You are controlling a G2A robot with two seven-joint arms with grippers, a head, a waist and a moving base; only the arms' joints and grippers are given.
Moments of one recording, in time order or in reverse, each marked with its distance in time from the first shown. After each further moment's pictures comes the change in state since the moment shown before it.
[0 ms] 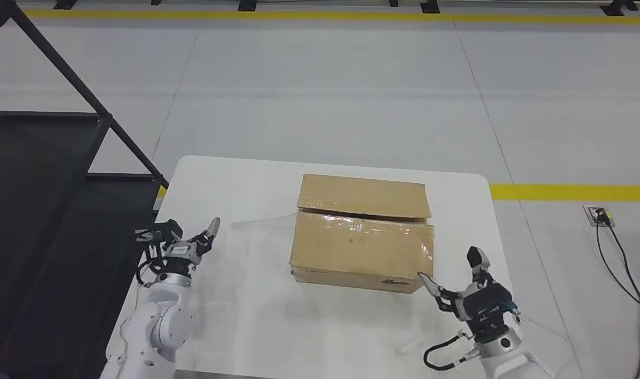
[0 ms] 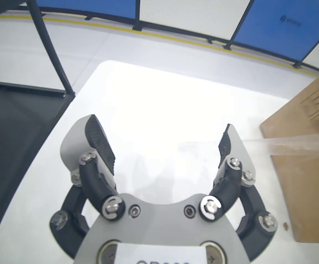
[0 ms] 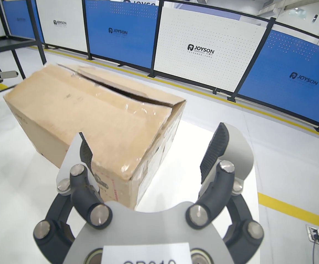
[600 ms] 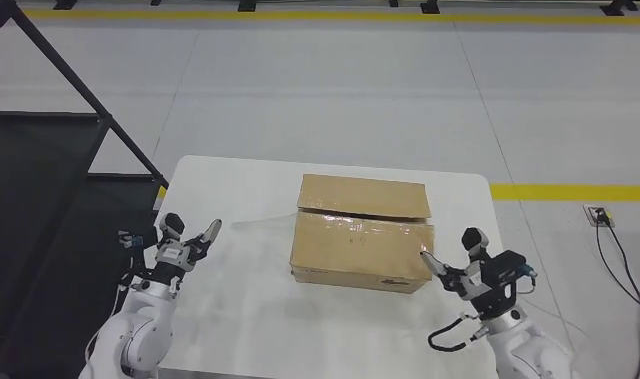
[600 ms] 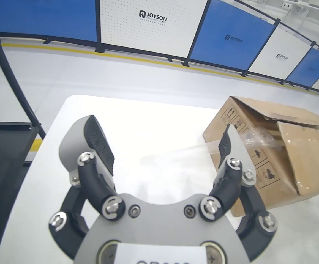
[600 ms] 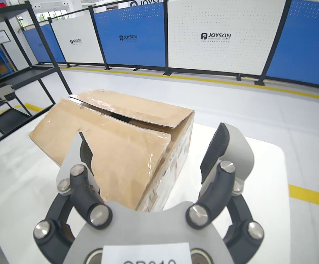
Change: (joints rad) left arm 0.114 0.018 -0.071 -0.243 -0.062 -0.155 -0.110; right arm 0.107 0.003 0.037 0.005 0.318 -0.143 0.258
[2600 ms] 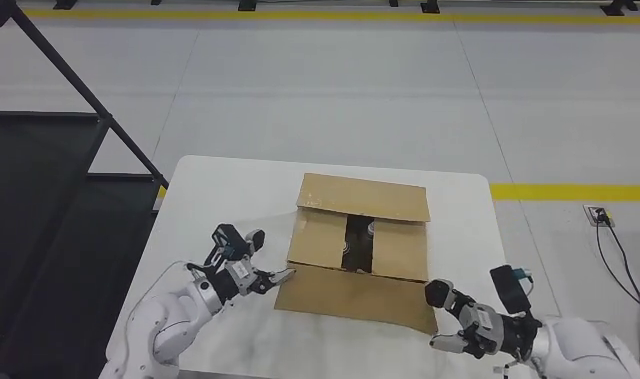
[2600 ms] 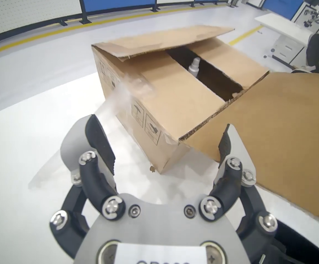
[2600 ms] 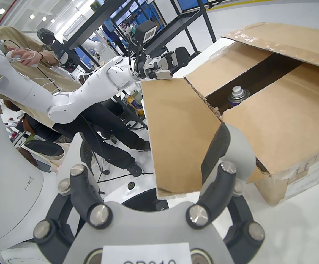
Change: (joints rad) left arm -0.085 0.028 0.181 0.007 0.142 -0.437 -0.233; right arm 0.000 0.245 0.011 0.023 1.030 -0.575 0.889
